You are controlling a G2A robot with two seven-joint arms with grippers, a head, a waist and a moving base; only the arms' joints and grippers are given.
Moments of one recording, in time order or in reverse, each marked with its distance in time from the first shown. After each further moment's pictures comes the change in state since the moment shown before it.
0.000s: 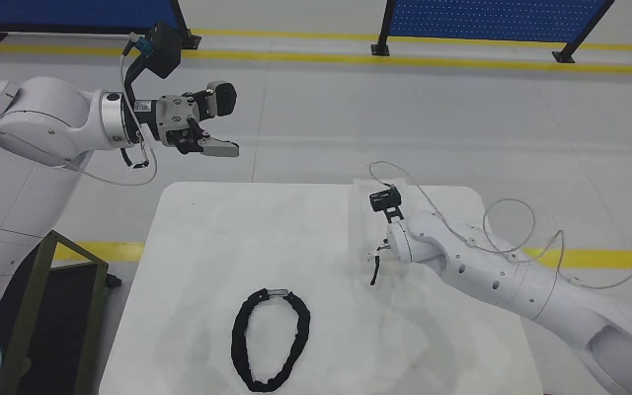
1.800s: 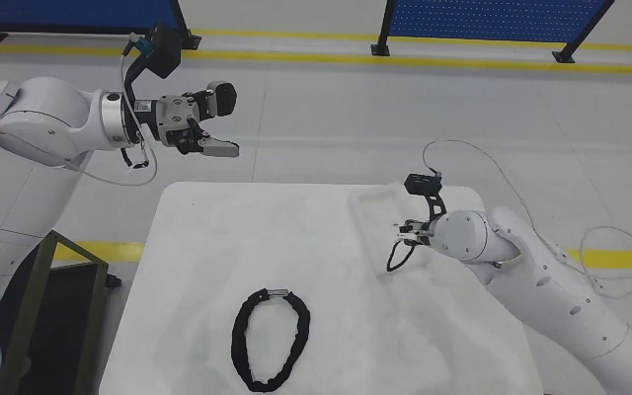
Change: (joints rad) left arm 0.000 0.000 0.000 0.000 0.000 0.000 0.000; right arm -0.460 0.149 0.724 -0.300 0.233 -0.071 -0.102
